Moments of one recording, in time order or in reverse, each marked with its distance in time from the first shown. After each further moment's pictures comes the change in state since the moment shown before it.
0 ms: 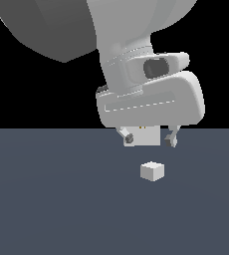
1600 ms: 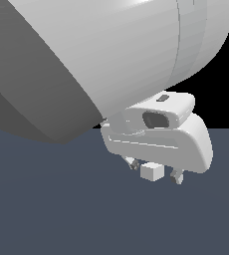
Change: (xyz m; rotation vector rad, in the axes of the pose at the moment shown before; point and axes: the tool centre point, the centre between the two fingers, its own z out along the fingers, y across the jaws) arm -0.026 0.010 0.056 -0.030 0.054 0.099
